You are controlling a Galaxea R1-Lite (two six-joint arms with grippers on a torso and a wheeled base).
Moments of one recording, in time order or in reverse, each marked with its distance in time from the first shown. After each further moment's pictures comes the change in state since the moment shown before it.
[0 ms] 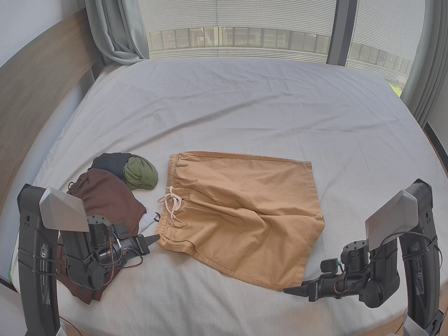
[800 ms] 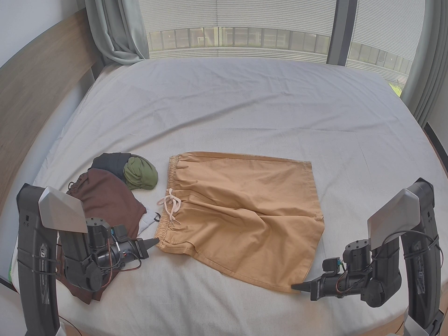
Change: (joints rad) left arm 0.016 -0.007 0.046 0.000 -0.035 0.078; right arm -0.014 -0.025 0.025 -0.004 -0.010 -0.010
